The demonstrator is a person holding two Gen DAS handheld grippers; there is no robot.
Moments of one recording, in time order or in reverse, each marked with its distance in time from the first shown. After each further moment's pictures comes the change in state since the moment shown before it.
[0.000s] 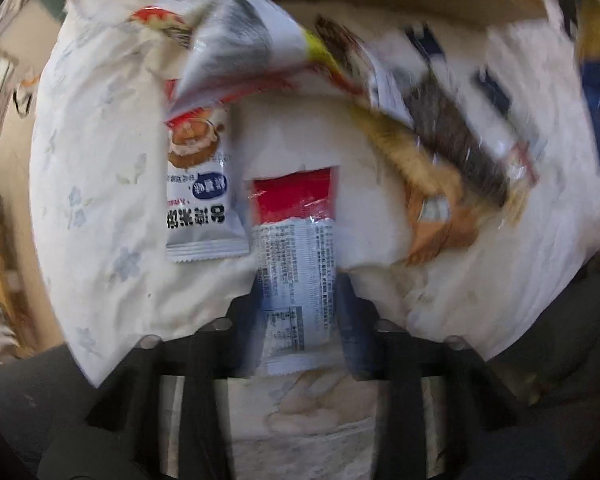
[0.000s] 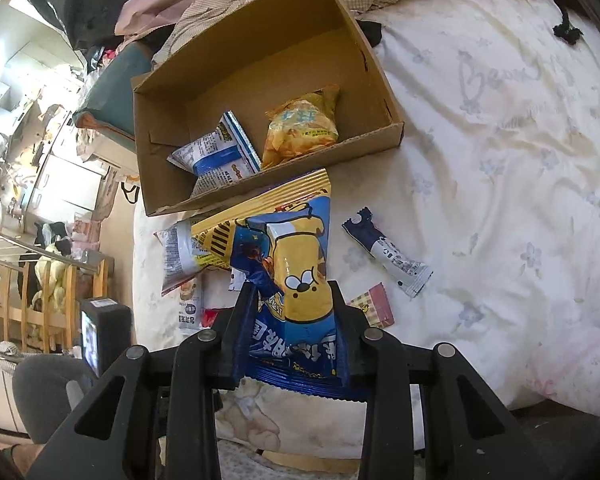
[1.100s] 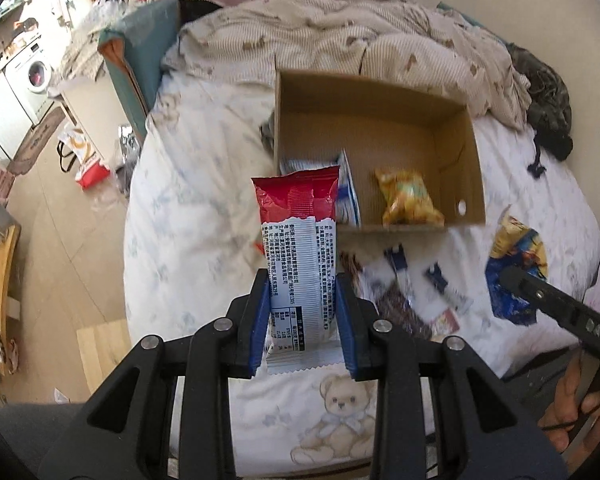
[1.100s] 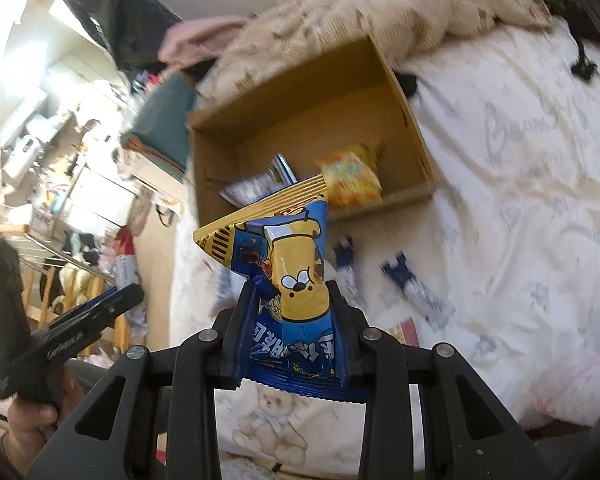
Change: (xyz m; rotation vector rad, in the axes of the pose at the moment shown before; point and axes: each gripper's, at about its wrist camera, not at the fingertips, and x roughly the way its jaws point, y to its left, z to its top) left arm -0.186 0.055 0.011 -0.133 -0.508 -0.017; right arm -0.042 0.023 0.011 -0.088 -0.189 0.139
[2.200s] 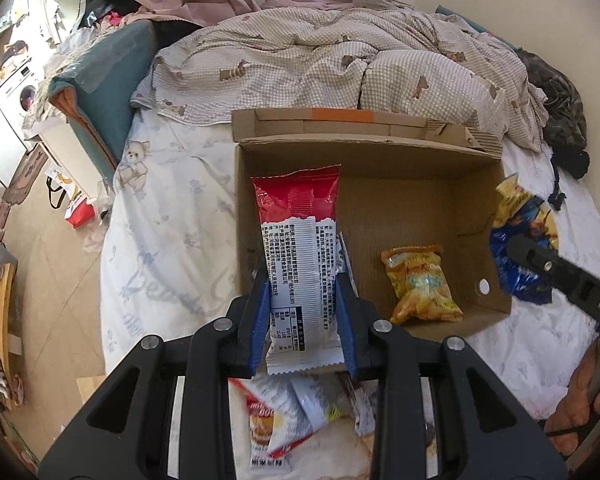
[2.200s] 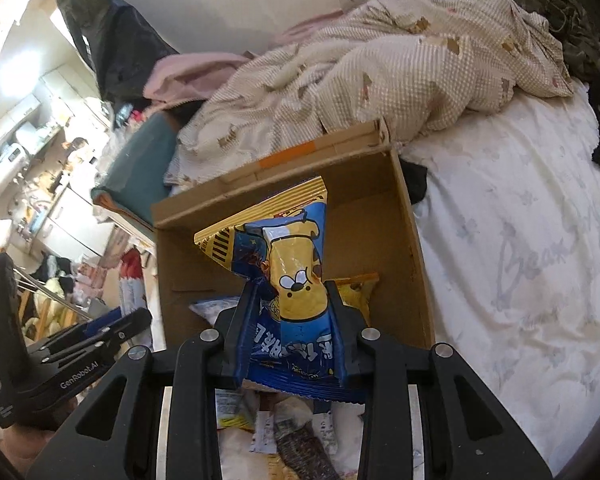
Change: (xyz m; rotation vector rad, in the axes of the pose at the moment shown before) left arm 0.096 -0.026 0.095 0.042 -0.036 0.013; right arm 0.069 -0.016 0.111 -0.026 -0.049 -0.136
